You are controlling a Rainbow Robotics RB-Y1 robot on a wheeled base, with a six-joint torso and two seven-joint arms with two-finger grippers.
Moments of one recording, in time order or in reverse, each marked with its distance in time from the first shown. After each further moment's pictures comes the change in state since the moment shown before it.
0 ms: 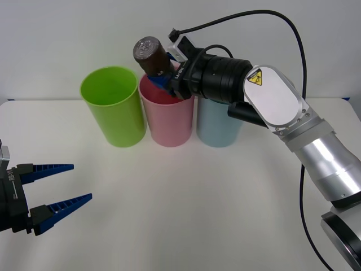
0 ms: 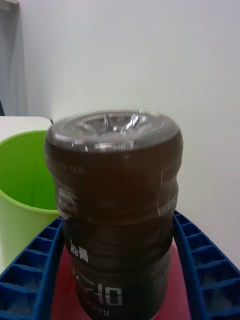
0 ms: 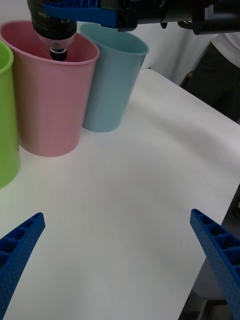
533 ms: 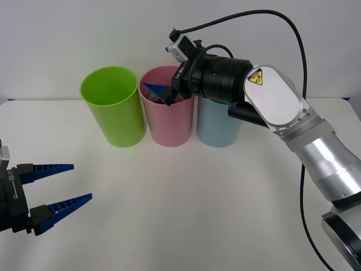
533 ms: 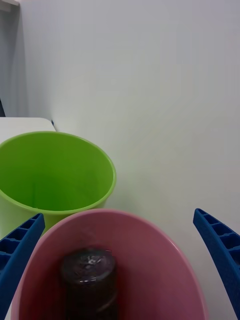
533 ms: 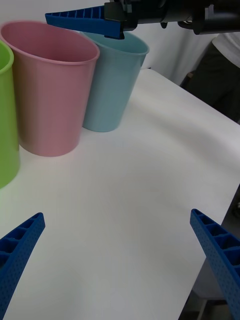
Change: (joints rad) right arm 0.000 -0.001 0.000 0.000 -0.008 0.000 0.004; left arm 0.000 0.000 0.000 0.000 0.000 0.000 0.000
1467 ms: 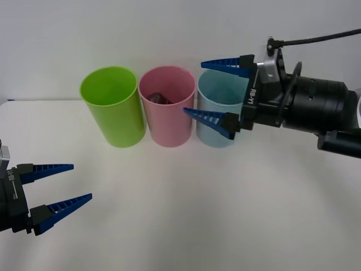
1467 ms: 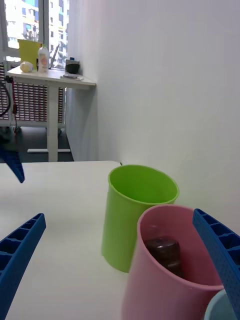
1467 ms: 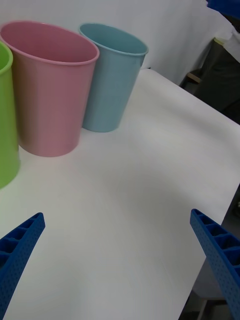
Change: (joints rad) right arm 0.436 -0.350 -0.205 -0.496 -0.681 -0.259 0.213; left arm 0.000 0.000 0.000 0.000 0.000 0.000 0.000
